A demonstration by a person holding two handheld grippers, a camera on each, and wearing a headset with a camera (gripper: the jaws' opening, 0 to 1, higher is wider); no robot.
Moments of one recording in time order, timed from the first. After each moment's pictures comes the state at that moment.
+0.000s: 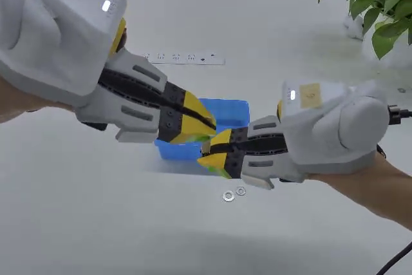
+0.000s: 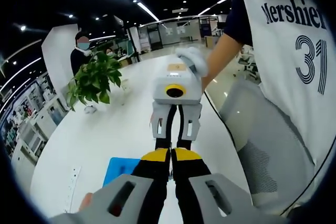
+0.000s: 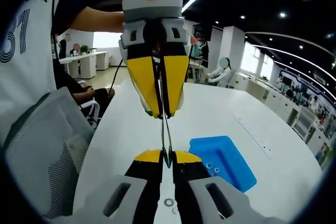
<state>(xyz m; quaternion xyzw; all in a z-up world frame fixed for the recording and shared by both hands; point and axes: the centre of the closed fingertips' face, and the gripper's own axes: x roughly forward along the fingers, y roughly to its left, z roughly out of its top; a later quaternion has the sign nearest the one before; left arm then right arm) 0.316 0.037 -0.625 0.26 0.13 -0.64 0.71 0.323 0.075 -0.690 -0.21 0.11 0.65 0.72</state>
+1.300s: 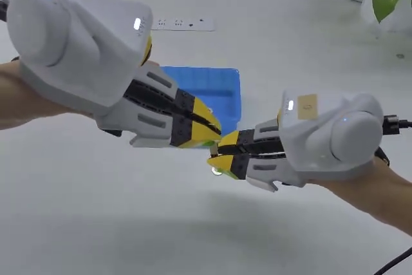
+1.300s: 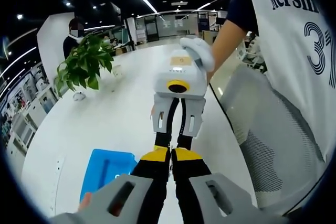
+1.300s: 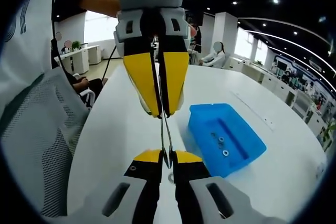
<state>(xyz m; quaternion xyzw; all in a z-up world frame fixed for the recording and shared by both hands) 0.314 0.017 -0.678 0.26 0.18 -0.65 0.69 0.331 0.048 -0.747 -0.22 0.17 0.62 0.73</state>
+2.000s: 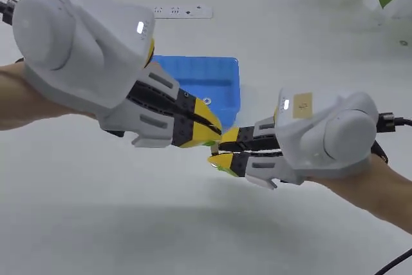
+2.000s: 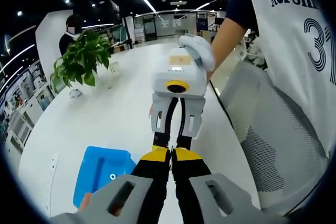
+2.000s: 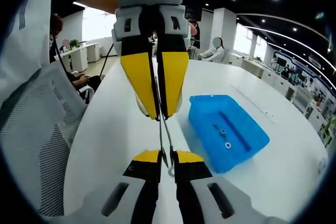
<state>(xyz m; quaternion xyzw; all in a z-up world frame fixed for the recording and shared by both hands) 0.316 0.013 -0.692 0.25 0.19 -0.66 0.69 0.332 0.044 -0.762 -0.22 0.18 0.61 0.74</state>
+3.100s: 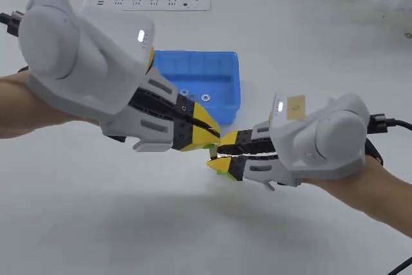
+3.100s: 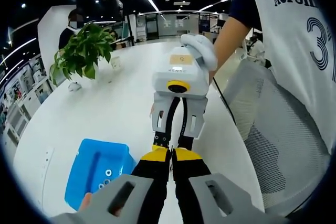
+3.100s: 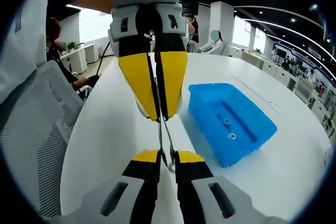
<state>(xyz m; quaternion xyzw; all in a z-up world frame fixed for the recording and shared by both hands) 0.326 0.014 -0.712 0.23 0.20 -0.65 0.69 0.337 0.044 -0.783 -0.21 0.21 0.61 0.73</state>
